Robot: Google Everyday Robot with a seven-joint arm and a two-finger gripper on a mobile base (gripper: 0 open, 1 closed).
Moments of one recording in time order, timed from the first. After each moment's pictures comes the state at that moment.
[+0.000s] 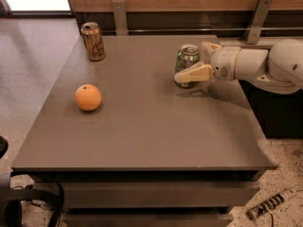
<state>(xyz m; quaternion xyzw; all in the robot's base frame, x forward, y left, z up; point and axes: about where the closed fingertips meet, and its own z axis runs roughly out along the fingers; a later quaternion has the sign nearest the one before) 0.678 -0.129 0.875 -0.40 0.68 0.25 0.56</state>
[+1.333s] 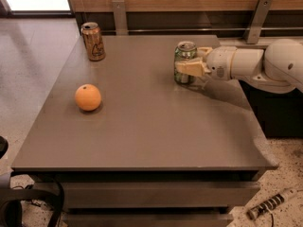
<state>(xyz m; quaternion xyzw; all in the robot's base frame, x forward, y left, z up) 0.678 -0.117 0.874 -0.40 0.68 0.26 0.56</state>
